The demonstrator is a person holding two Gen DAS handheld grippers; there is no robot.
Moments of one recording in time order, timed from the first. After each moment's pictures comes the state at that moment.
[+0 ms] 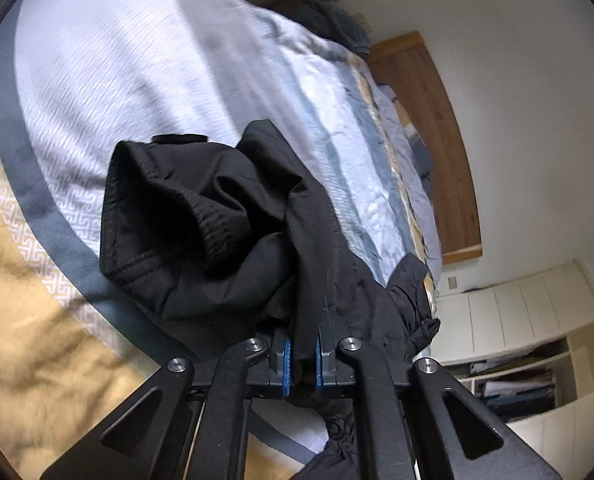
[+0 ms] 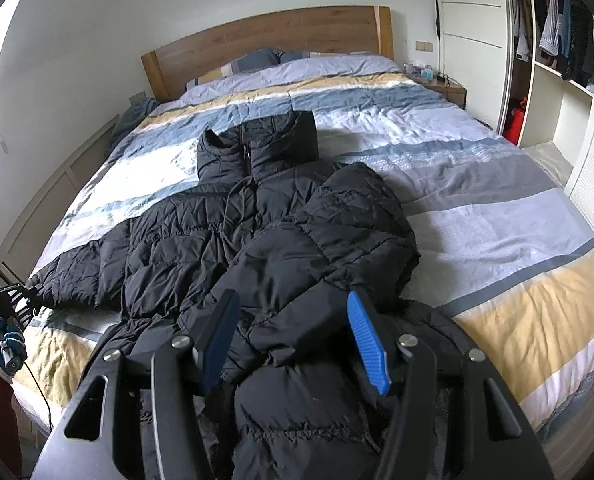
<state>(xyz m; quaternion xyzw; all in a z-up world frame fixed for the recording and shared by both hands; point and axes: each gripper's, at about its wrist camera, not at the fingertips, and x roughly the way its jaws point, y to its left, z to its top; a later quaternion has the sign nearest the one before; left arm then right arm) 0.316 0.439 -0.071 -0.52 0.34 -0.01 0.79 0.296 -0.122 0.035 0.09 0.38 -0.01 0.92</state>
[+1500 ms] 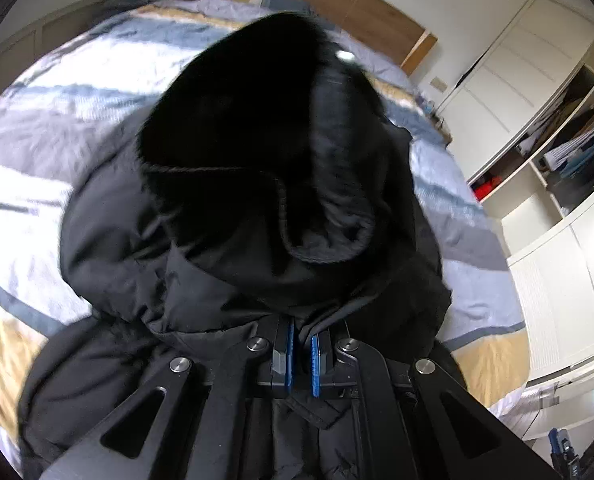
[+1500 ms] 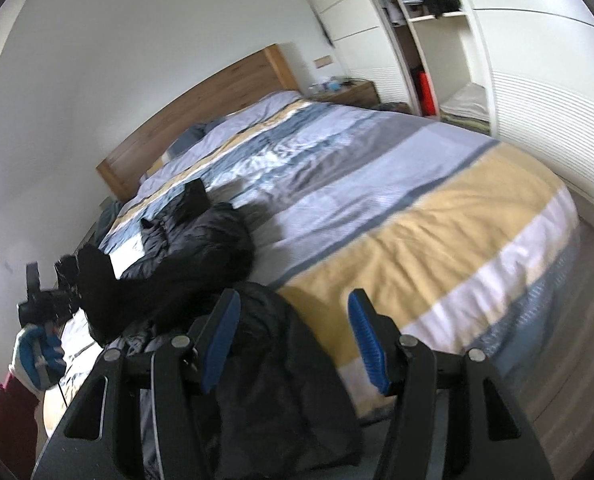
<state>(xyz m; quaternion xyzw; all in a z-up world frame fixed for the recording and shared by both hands) 0.340 0.010 0.005 -0.17 0.47 -0.12 0.86 0.087 -0.381 0.005 0.26 0.29 -0.09 0.92</state>
